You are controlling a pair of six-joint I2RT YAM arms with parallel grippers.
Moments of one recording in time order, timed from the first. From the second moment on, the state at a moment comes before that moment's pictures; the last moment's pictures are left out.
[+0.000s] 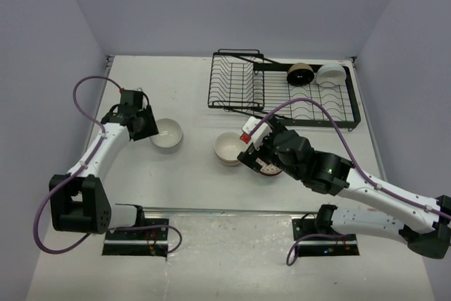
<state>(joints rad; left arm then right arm) -0.06 1.33 0.95 -0.62 -0.07 -0.38 1.09 0.95 0.96 -0.44 0.36 -0.25</state>
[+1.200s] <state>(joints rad) -0.07 1.25 0.93 -0.60 -0.03 -0.37 0.97 0.99 0.96 -0.40 0.34 -0.20</state>
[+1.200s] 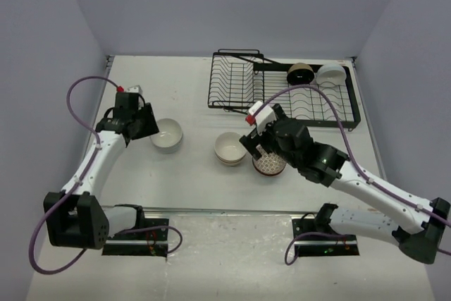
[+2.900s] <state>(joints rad) -0.33 0.62 0.82 -0.56 -0.41 -0.37 -0.31 2.24 1.34 0.78 -0.18 1.42</state>
